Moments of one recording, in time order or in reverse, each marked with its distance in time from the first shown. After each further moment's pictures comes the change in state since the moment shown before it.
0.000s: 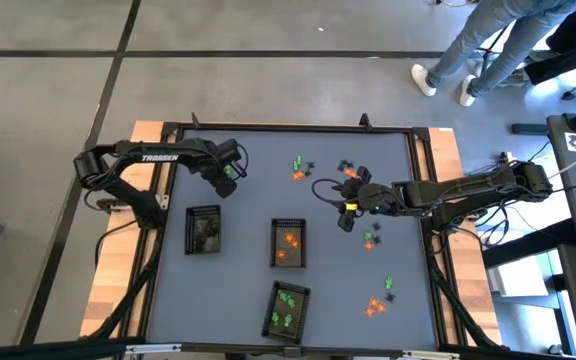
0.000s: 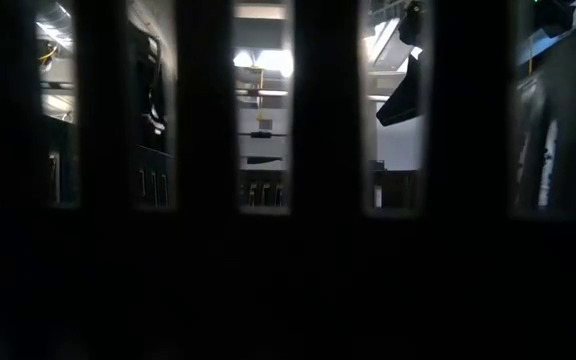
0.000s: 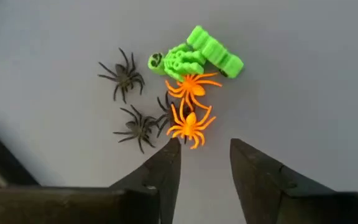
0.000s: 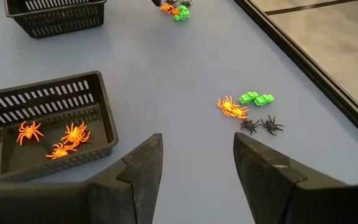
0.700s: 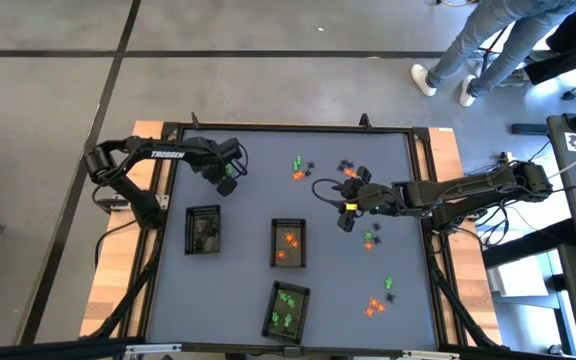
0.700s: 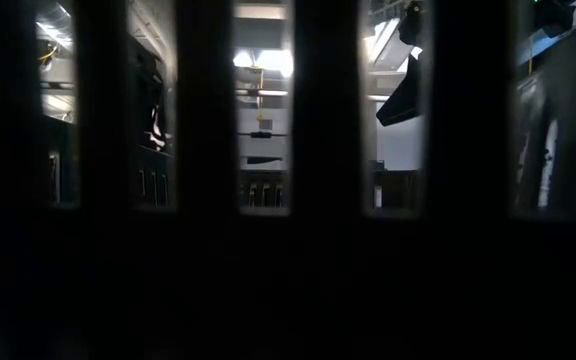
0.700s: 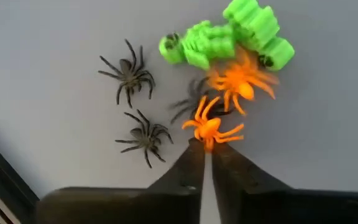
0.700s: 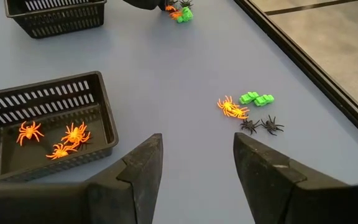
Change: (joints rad) left arm 0.047 0.083 -0.011 0.052 -0.006 0.000; right arm 0.000 0.000 0.000 0.001 0.000 0.000
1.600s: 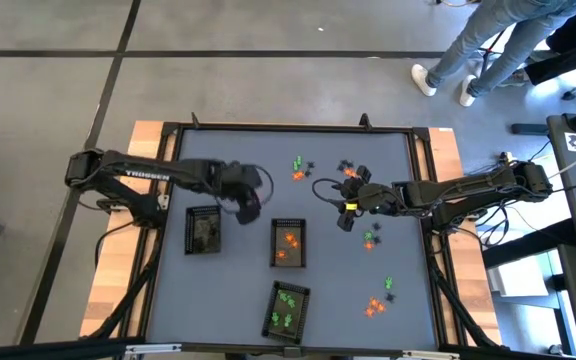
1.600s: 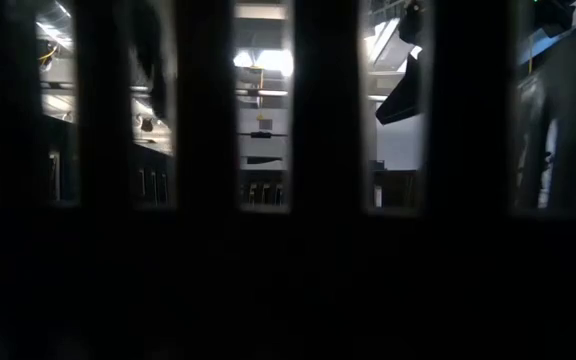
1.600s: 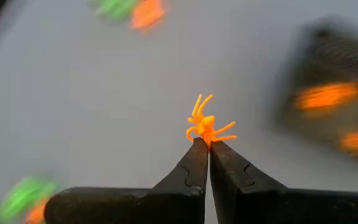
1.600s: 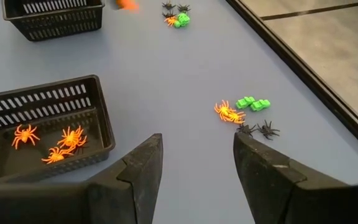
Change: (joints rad) left arm -0.513 -0.168 0.210 0.103 0.088 -0.041; right arm 0.000 0.000 0.000 0.015 0.013 -0.017
